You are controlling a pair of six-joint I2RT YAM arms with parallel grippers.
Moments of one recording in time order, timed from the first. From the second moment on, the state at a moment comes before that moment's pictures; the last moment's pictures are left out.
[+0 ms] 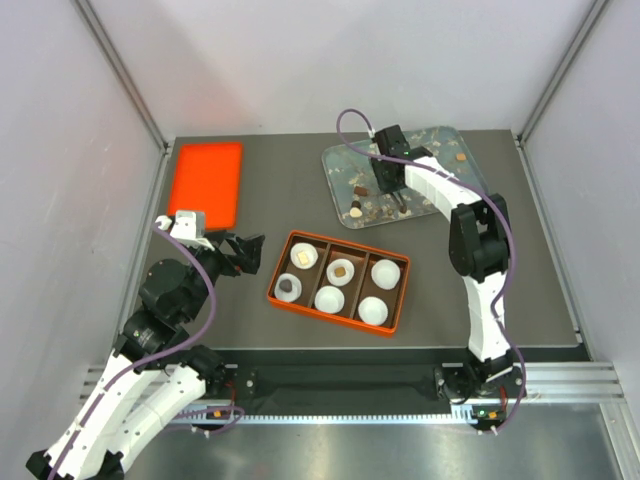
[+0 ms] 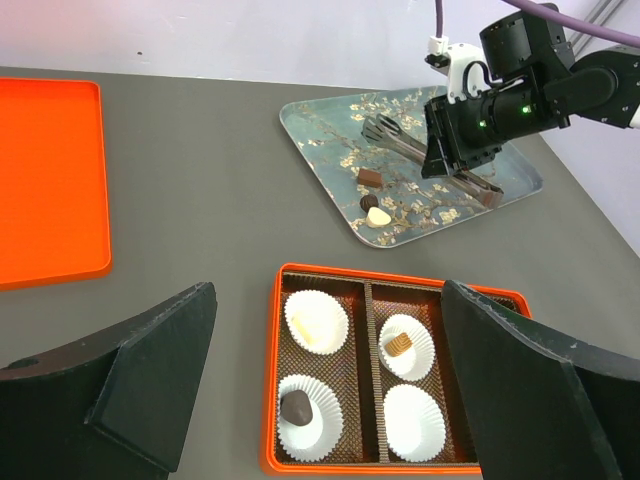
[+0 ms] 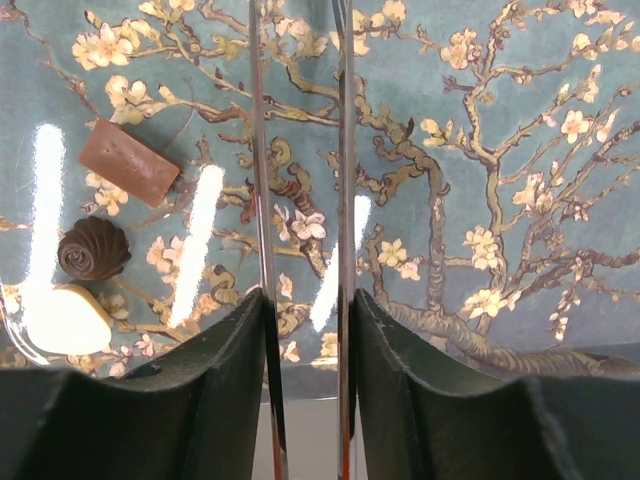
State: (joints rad) left arm -0.56 0.47 0.75 -0.32 -0.22 -0.31; right arm 0.39 2.17 1.85 -0.62 0.22 0.02
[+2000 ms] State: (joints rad) left arm -0.56 0.47 0.75 -0.32 -0.22 -0.31; right arm 1.11 1.16 1.00 -0.81 0.09 0.37
